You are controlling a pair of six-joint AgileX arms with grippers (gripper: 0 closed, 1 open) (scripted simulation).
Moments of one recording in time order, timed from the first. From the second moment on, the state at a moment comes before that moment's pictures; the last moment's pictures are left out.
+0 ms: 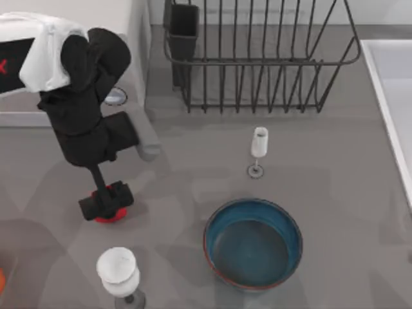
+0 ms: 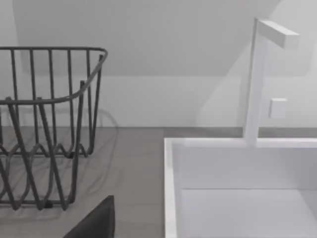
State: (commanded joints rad) left arm -0.39 1.85 1.29 -1.02 0.01 0.78; right arm 0.00 0.00 0.00 0.00 0.00 0.00
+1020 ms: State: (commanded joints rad) left arm -0.39 1.97 1.15 -0.77 0.01 0.78; right arm 0.00 0.00 0.00 0.00 0.00 0.00
